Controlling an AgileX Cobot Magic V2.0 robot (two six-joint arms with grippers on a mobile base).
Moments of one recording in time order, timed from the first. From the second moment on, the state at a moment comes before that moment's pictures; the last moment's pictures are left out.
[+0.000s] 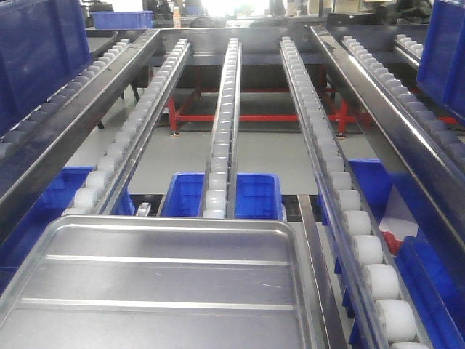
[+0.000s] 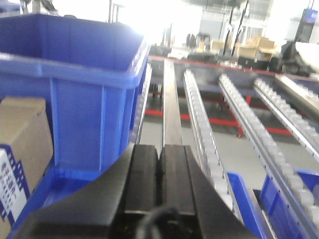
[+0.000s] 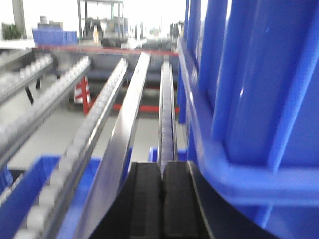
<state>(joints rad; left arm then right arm) -0.08 -0.01 0.03 0.04 -0.10 -0.12 -0.06 -0.01 0.02 0.09 -0.06 -0.08</state>
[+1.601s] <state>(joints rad) -0.37 0.90 -0.71 -0.72 0.75 0.67 0.70 0.94 -0.60 0.26 0.19 0.03</state>
